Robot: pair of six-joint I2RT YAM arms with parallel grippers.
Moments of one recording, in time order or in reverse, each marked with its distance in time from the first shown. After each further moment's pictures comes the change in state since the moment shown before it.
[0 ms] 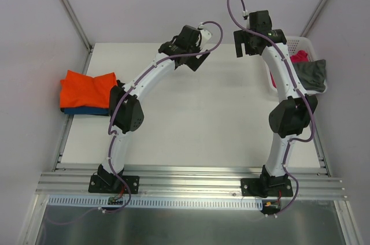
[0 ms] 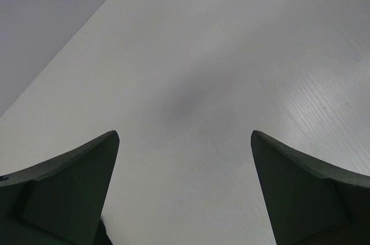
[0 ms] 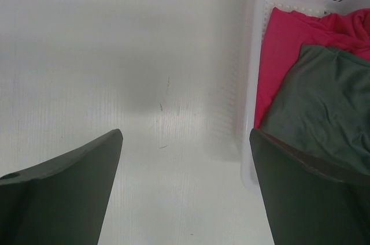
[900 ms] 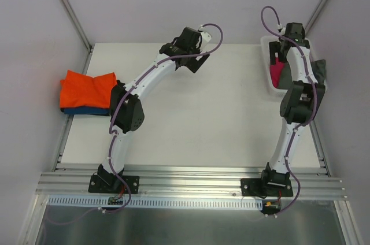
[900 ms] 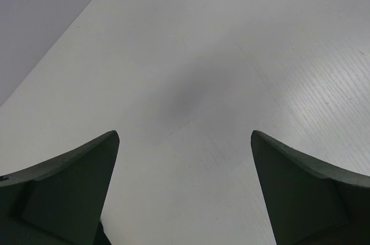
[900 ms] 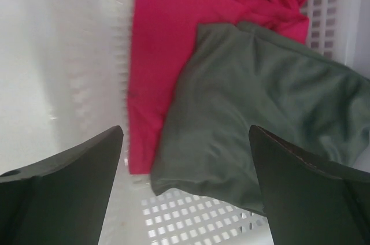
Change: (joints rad) left arm 0.000 0.011 -0.012 0.000 0.000 -0.002; right arm -0.326 0.226 -0.020 0.192 -0.025 -0.213
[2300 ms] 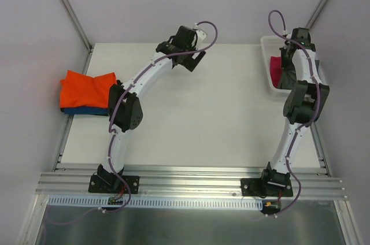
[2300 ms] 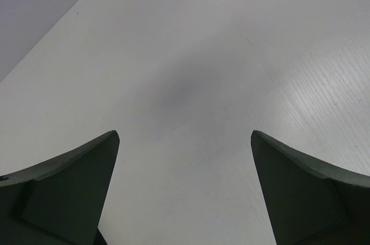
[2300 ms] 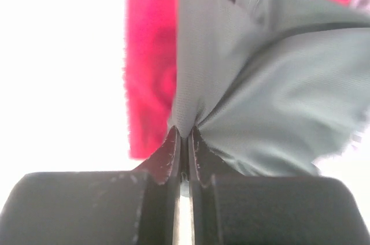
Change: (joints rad) left arm 0.027 0.000 -0.018 -0.004 0.004 -0.029; right arm -0.108 0.042 -0.050 -0.044 -0.122 0.050
